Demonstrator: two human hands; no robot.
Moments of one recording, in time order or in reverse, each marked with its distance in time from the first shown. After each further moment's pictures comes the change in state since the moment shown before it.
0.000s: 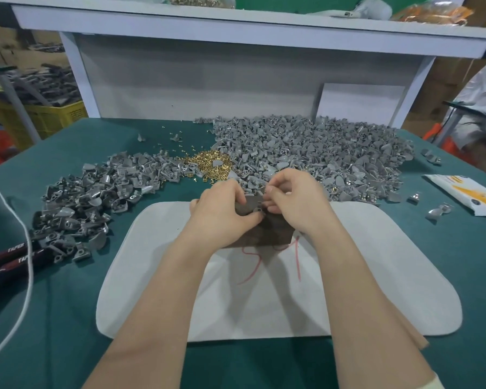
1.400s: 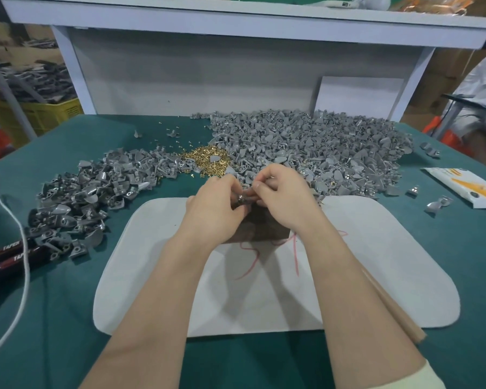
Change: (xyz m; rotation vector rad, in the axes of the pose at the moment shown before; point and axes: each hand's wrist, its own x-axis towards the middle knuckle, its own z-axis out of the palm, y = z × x) left_hand 0.003 -0.004 0.002 0.029 0.024 0.025; right_hand -0.003 -0.006 0.012 -0.052 -0.068 -0.018
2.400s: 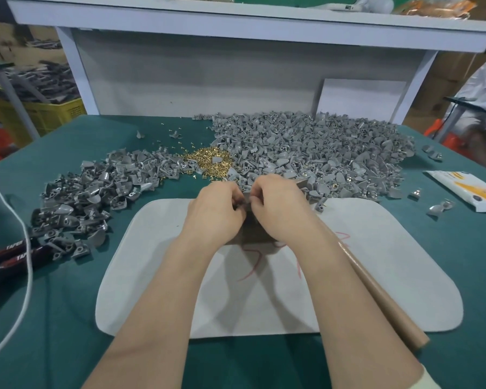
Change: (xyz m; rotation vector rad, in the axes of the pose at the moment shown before) left_hand 0.001 -0.001 0.001 -0.005 0.016 -0.029; right_hand -0.010 -0.012 0.004 -0.615 -0.032 -0.194
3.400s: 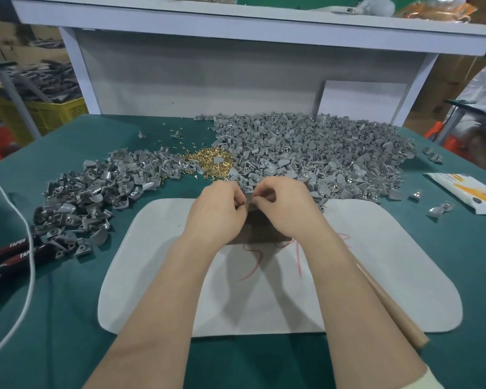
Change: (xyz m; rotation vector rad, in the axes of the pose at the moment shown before) left_hand 0.000 -0.002 0.002 -0.011 0.052 0.025; right_hand -0.002 0.006 -0.005 0.205 -0.007 0.096
